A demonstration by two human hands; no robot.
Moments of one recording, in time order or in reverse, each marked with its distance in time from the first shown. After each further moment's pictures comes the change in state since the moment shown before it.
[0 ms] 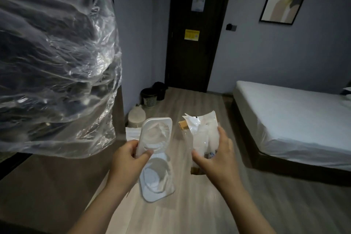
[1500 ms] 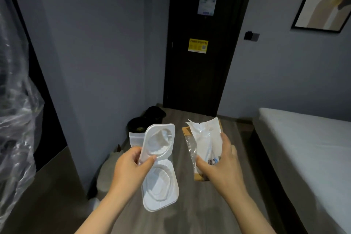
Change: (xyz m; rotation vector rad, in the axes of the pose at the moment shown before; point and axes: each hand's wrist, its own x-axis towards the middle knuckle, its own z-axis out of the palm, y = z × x) left_hand 0.715 -0.026 0.269 0.118 0.012 0.013; right_hand 0.731 0.134 0.236 0.020 -0.054 0.045
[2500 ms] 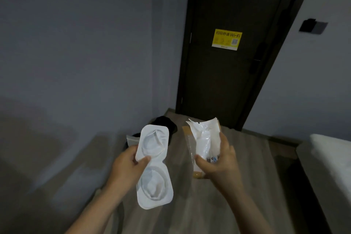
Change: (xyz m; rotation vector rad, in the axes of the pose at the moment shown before) left_hand 0.499 -0.074 0.141 0.138 -0.021 -0.152; right_hand 0.504 0.063 0.206 0.066 -0.169 -0.003
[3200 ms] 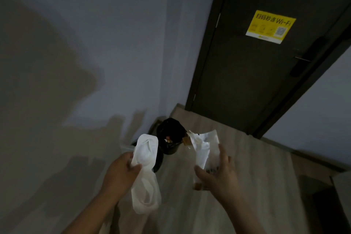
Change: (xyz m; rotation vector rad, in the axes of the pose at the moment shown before) left_hand 0.338 -0.100 0.020 0.160 -0.027 -0.229; right_hand 0.295 0.020 0.175 -0.177 -0.202 0.158
